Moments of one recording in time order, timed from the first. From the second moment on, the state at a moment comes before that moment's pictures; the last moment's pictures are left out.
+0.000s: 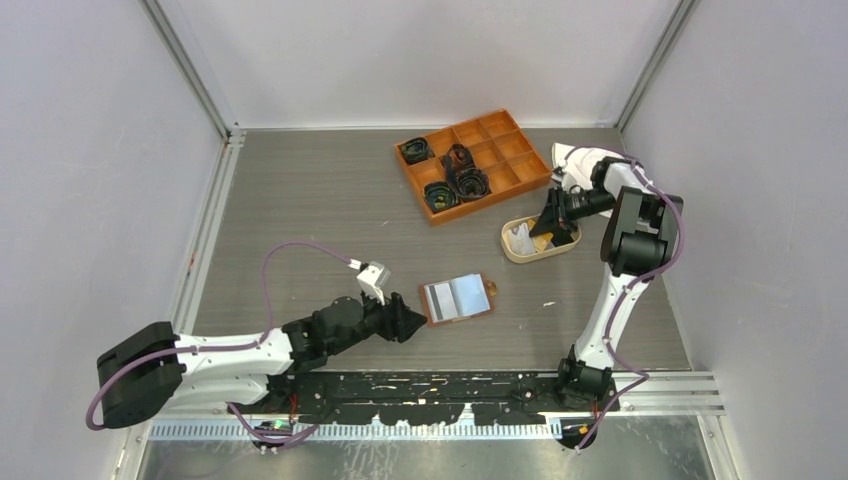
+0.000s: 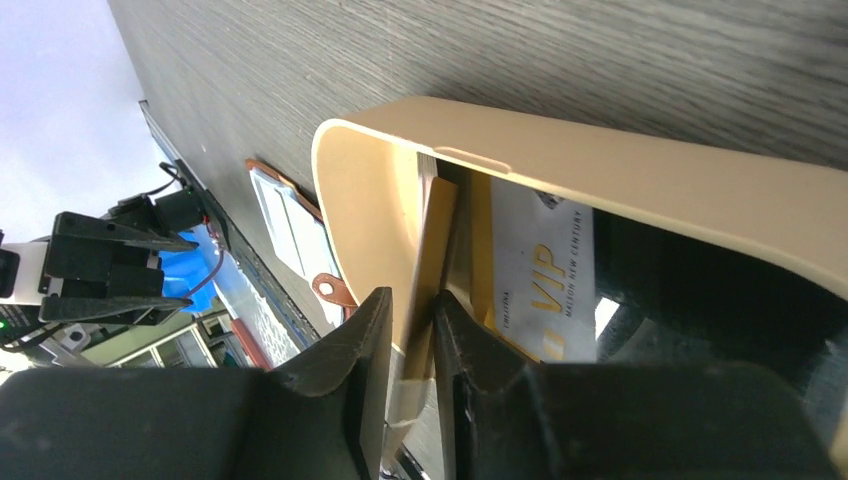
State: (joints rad) left arm -1.12 1.05 0.26 0.48 -0.19 -0.65; right arm -0.25 2.17 1.60 -1.13 -0.88 -0.37
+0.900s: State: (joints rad) left arm -1.12 0.98 0.23 0.53 -0.17 -0.68; right arm -0.42 2.02 1.49 -1.04 -0.82 -0.35
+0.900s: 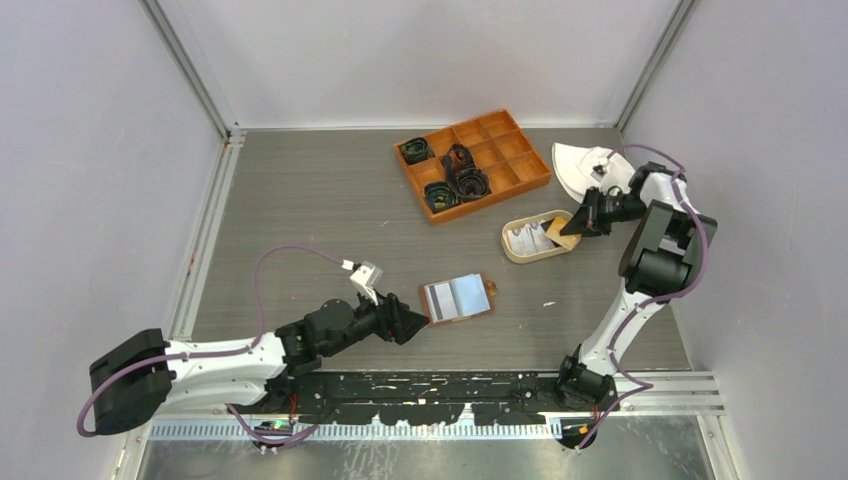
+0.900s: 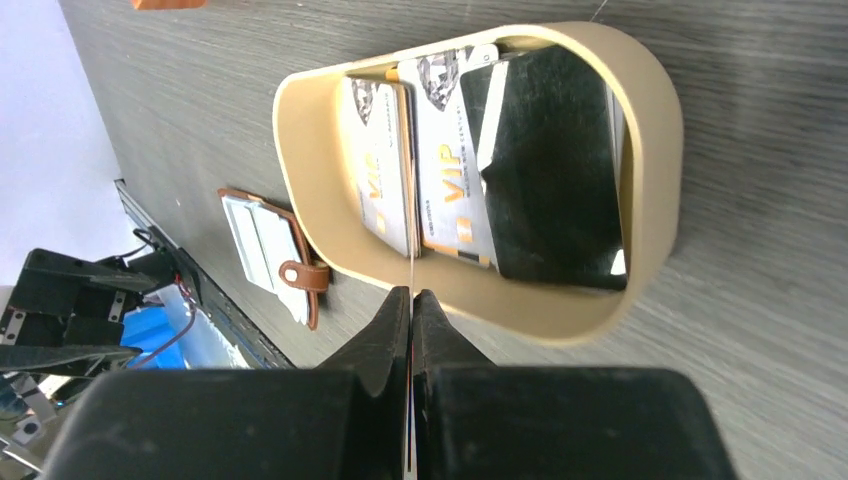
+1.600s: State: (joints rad) left arm -1.12 0.96 0.22 0.85 -0.03 -0.73; right arm -0.18 1.57 1.49 -1.58 -1.38 -1.01
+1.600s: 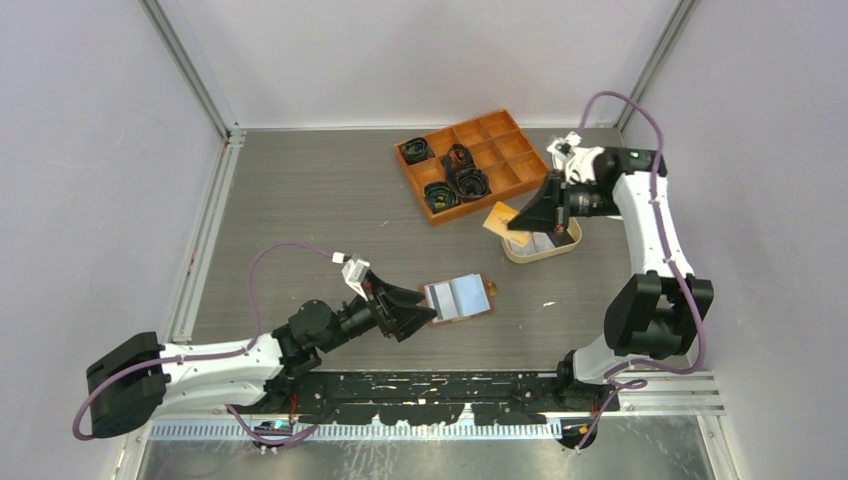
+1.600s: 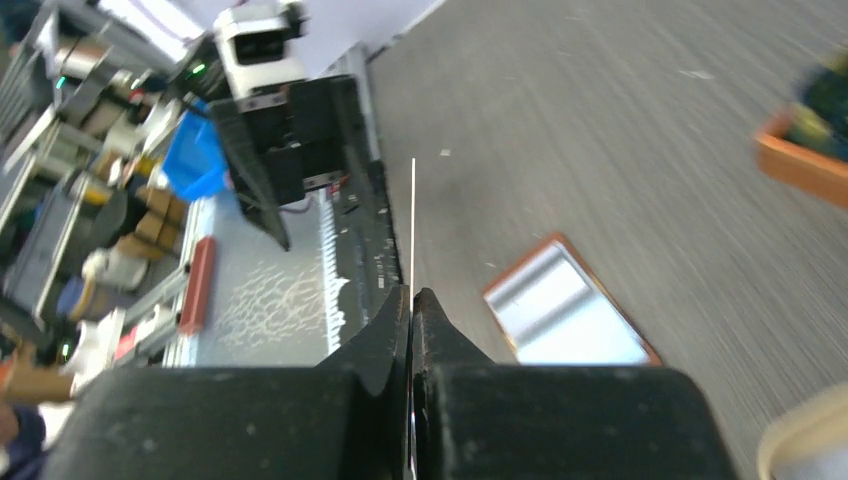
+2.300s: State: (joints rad) left arm -1.12 0.89 0.28 0.80 -0.12 -0.65; right arm 0.22 1.79 1.81 -1.49 -1.28 -0.76
